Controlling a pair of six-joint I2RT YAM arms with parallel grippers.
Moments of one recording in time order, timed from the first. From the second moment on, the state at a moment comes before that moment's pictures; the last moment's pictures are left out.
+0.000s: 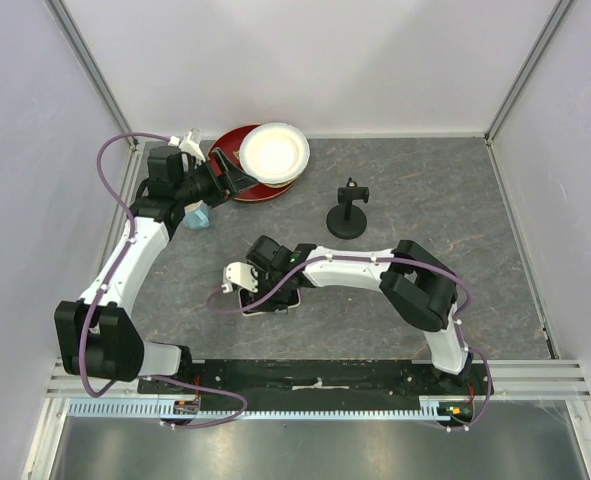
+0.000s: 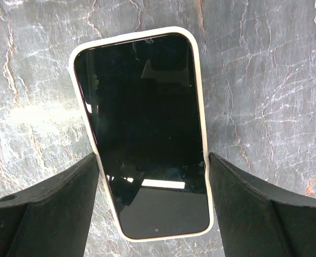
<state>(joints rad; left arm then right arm) -0.12 1.35 1.12 -0.22 0.54 -0.64 1.08 2.04 1.42 -0.46 -0.15 -0.52</state>
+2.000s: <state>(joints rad) -0.12 1.42 1.11 -0.12 0.72 -0.71 1.10 2.09 1.52 -0.62 0.02 -0.15</state>
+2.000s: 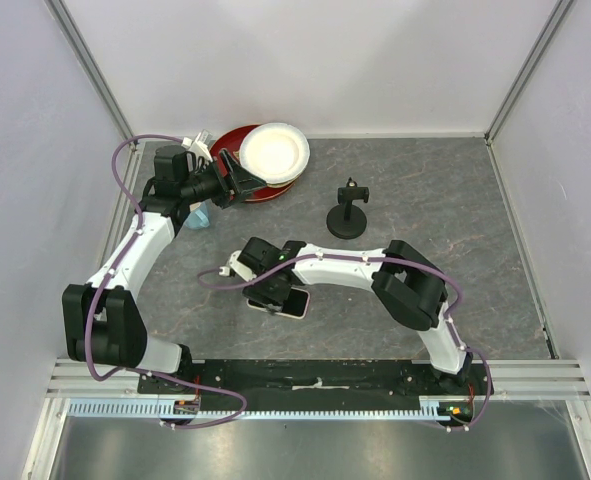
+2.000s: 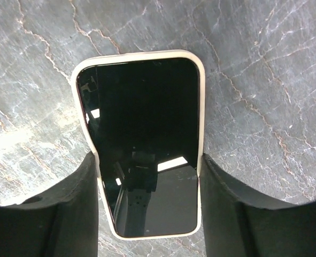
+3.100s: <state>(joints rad) -0.40 1.55 1.20 -0.20 0.85 -0.65 1.02 1.12 0.66 -0.04 0.44 -0.03</state>
